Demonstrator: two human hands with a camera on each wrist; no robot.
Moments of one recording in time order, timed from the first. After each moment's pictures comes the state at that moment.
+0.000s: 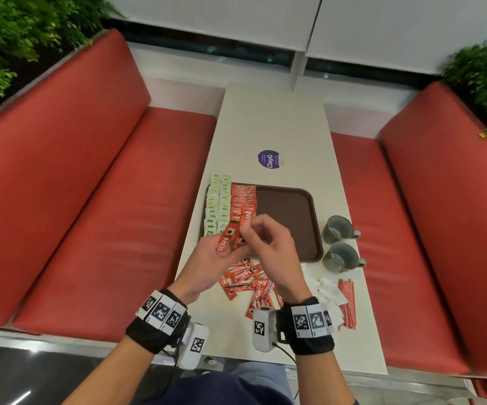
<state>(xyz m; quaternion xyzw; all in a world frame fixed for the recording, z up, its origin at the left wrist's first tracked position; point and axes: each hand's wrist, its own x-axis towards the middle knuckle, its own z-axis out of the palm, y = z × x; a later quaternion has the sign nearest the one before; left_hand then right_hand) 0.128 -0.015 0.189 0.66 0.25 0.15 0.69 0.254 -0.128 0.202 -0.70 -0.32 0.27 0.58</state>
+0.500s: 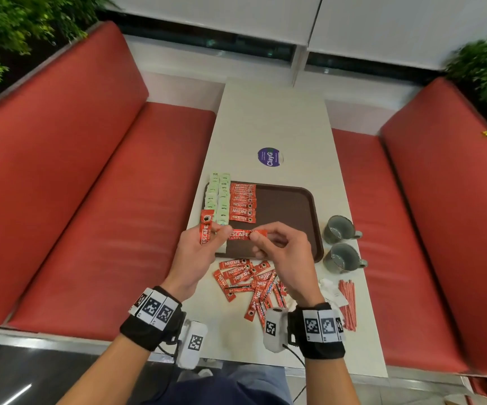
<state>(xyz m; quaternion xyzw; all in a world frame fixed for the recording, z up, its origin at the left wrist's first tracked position) 0.137 0.006 0.168 0.55 0.28 0.25 0.74 0.276 -0.141 0.193 -0.70 -0.26 0.28 0.61</state>
